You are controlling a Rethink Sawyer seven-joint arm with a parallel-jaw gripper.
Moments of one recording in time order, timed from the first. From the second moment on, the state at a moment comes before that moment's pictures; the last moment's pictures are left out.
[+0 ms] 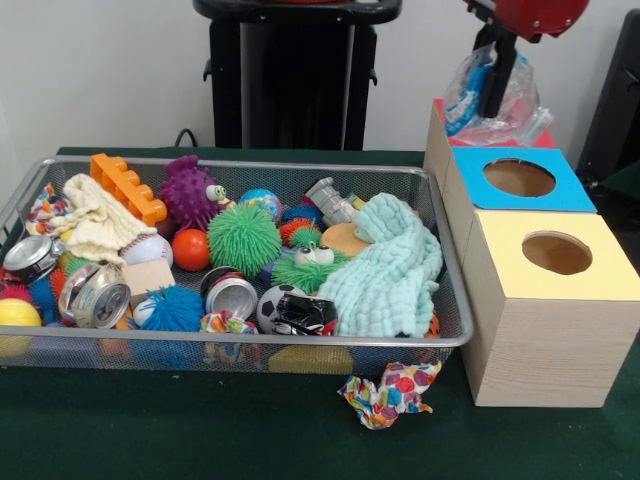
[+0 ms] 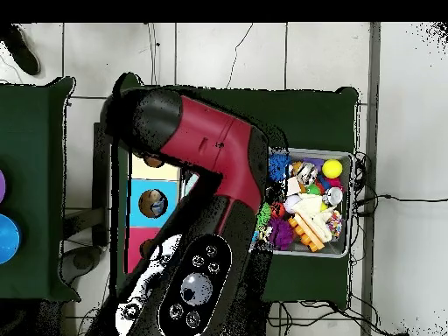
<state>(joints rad) 0.23 -0.44 -0.65 1.13 0.55 1.09 2.54</state>
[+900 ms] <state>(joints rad) 0.29 -0.43 -0.67 1.17 0.54 1.09 2.61</state>
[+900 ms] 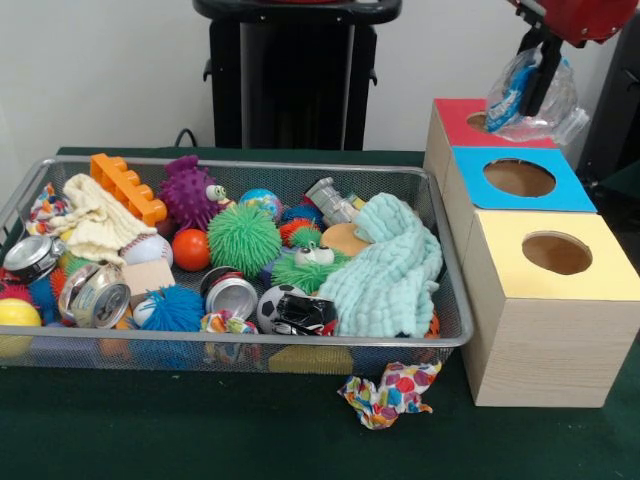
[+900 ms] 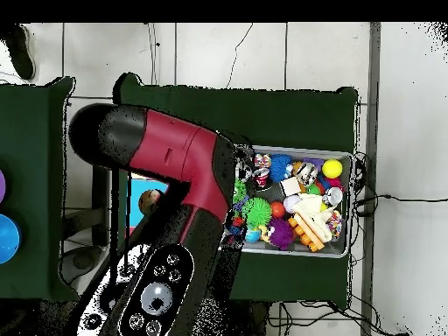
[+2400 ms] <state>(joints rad) 0.34 -0.31 -0.70 1.34 0.59 1.02 2.74</state>
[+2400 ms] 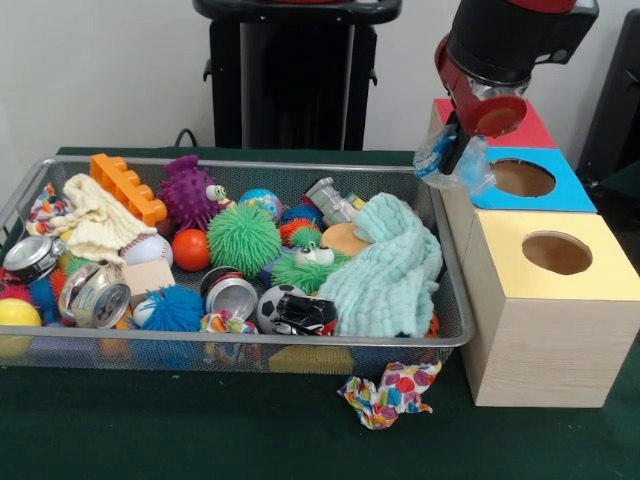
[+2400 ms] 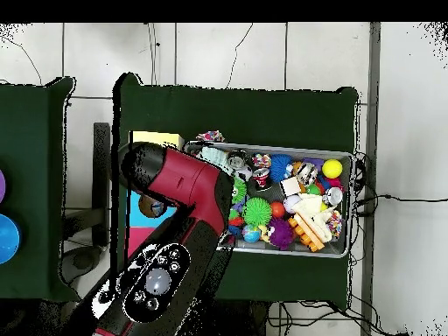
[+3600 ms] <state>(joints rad) 0.36 -0.36 -0.70 1.31 0.65 1.03 2.79</state>
